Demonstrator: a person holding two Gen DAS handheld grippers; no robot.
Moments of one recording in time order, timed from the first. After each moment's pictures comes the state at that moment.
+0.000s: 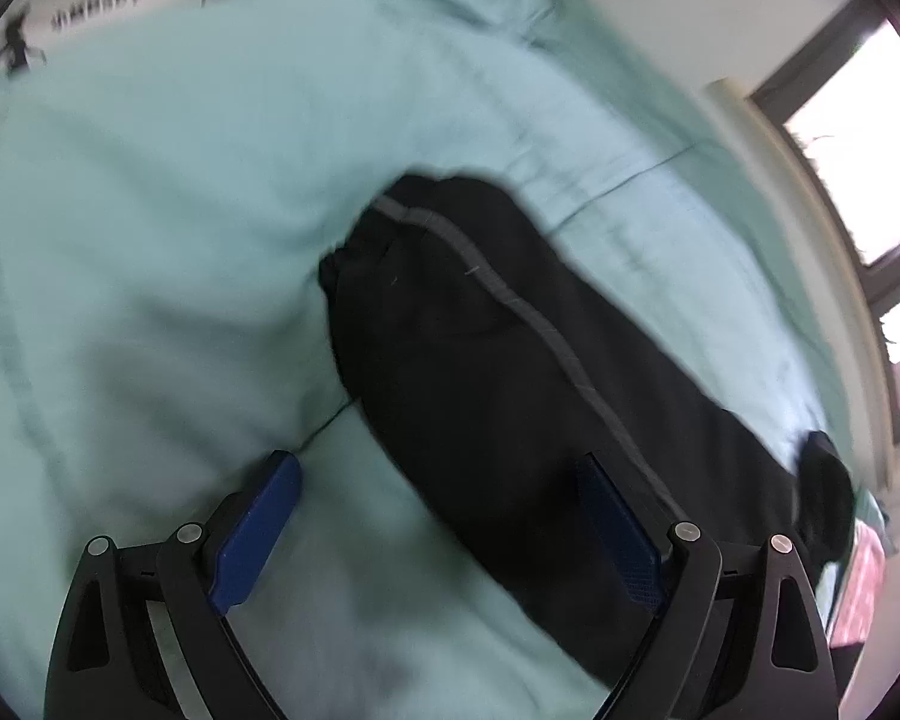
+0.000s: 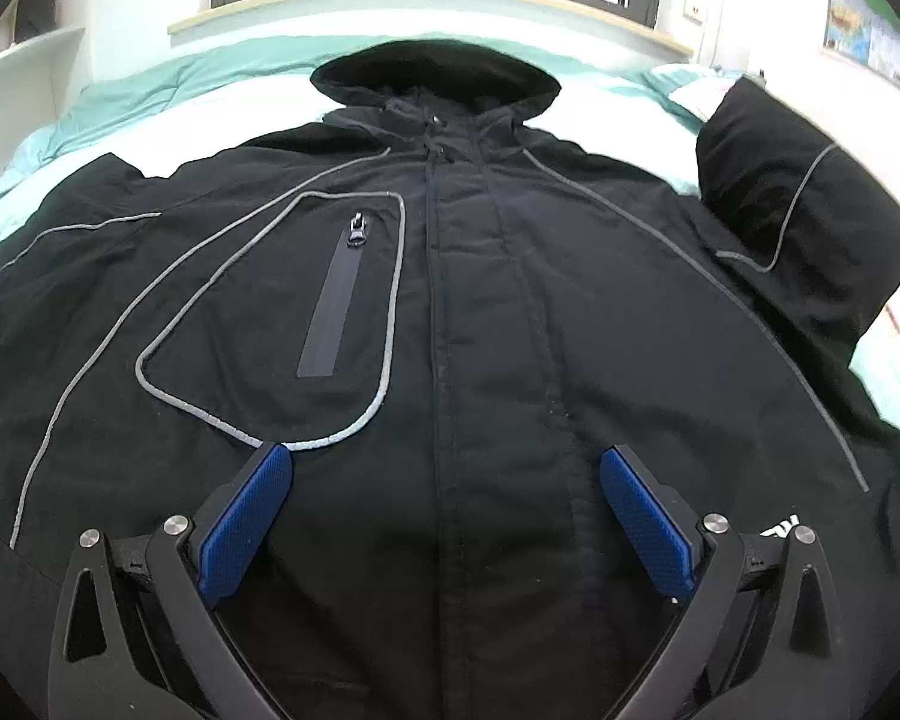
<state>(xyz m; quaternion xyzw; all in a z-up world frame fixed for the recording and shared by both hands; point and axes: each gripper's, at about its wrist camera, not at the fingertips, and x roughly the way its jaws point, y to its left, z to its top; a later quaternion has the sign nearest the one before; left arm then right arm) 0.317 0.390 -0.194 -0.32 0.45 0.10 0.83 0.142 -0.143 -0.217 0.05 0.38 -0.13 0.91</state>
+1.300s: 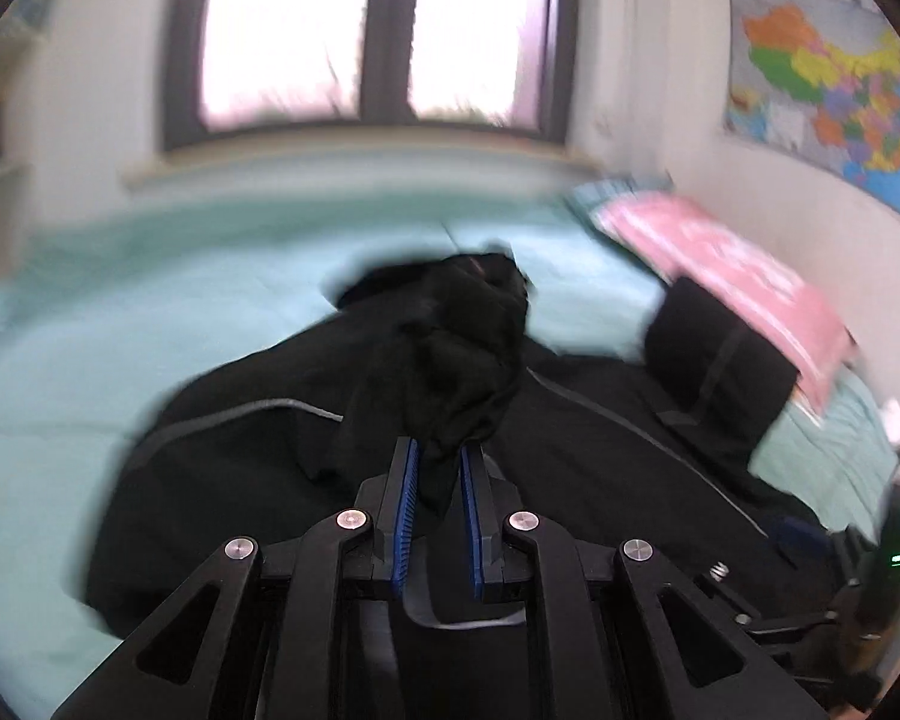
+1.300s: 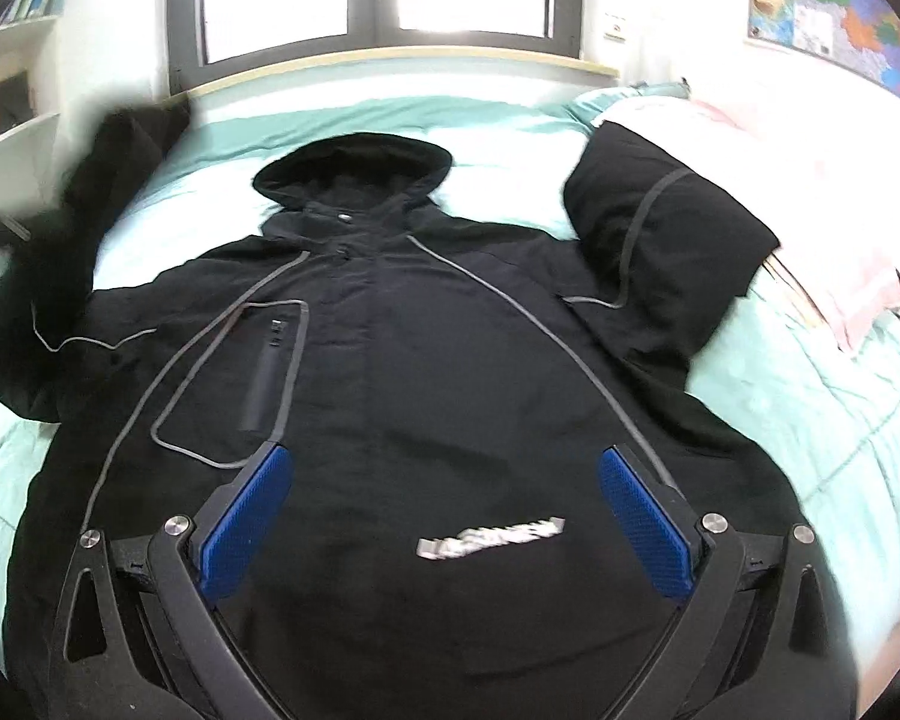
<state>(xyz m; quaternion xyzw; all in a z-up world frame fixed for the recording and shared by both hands) 0.205 -0.073 -0.083 0.04 0.31 -0.29 0.91 0.056 -0.222 -0.136 0.09 0.34 -0.17 0.92</state>
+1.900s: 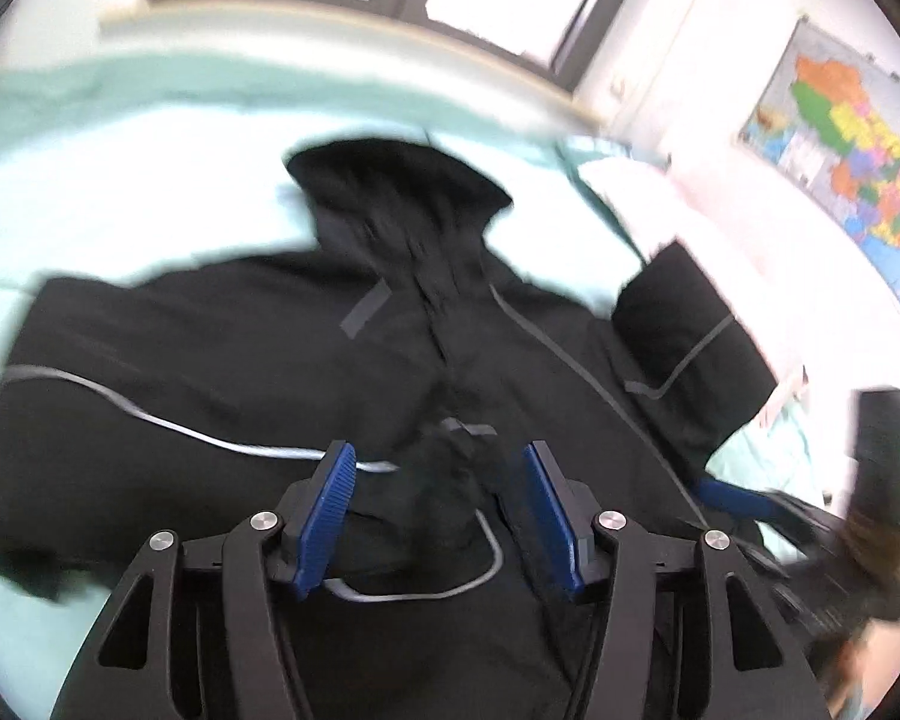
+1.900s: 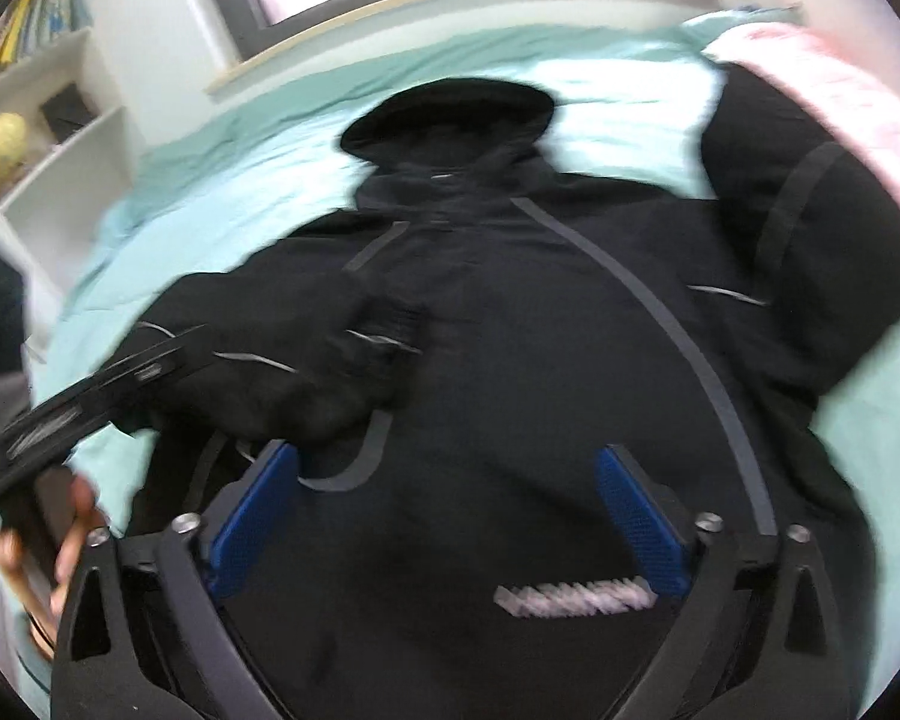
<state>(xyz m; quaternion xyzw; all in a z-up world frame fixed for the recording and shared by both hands) 0.230 -0.057 -0.122 -0.06 0.39 -0.32 0.86 0.134 -0.243 -0.127 0.16 0.41 0.02 0.90</state>
